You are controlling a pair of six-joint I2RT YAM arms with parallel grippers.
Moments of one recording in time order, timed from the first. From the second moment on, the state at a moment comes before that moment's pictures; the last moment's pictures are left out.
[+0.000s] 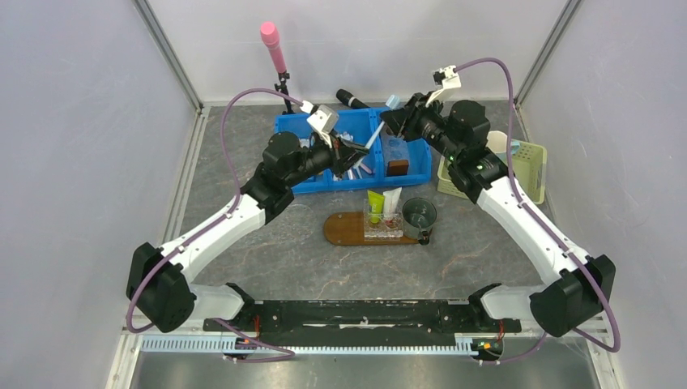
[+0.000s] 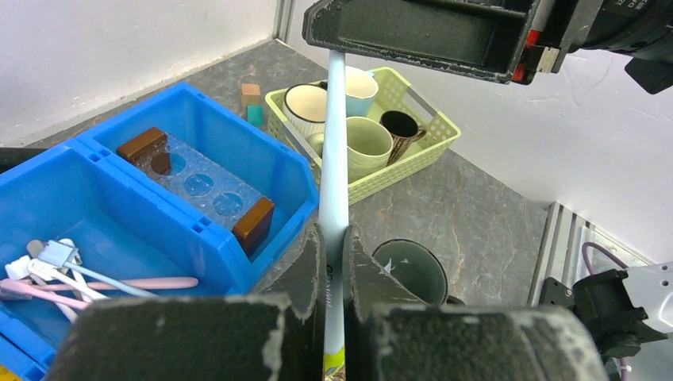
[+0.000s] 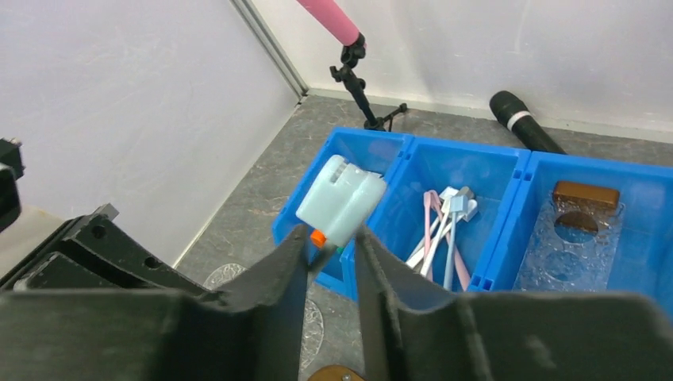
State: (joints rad) left arm -0.64 1.31 1.03 0.28 0.35 -0.26; right arm 0.45 1.30 1.24 0.05 -0.19 0.43
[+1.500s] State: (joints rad) left arm -0.65 0.84 0.66 0.06 -0.08 -0.26; right arm 0.45 0.71 0.33 0.68 -0.77 -0.14
